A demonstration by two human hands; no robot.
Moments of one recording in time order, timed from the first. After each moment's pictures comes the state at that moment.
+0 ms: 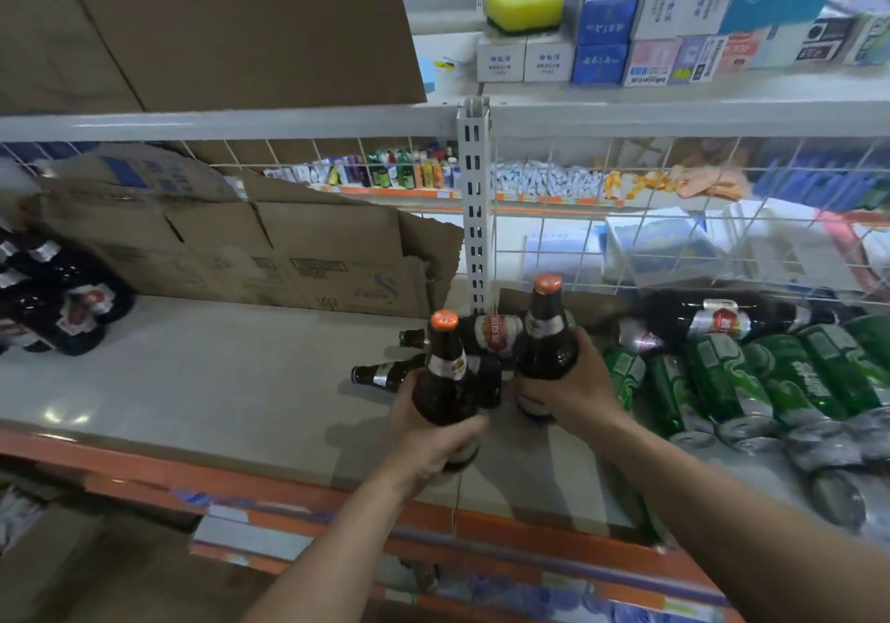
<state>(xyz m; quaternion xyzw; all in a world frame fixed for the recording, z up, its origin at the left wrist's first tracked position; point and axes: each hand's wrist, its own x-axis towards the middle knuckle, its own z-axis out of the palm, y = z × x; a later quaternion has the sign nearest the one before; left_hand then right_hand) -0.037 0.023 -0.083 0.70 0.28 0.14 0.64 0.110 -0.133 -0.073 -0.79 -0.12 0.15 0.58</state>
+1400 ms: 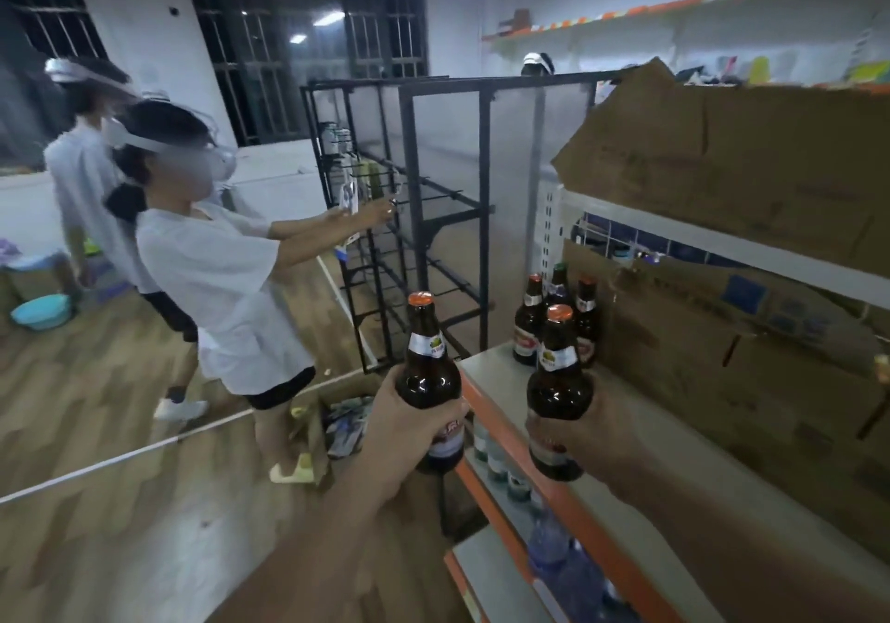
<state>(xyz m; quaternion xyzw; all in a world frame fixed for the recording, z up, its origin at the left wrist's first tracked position) -0.469 0.389 0.043 0.56 0.54 0.45 0.45 -0.220 0.351 0.034 -0.62 -0.51 0.39 0.45</state>
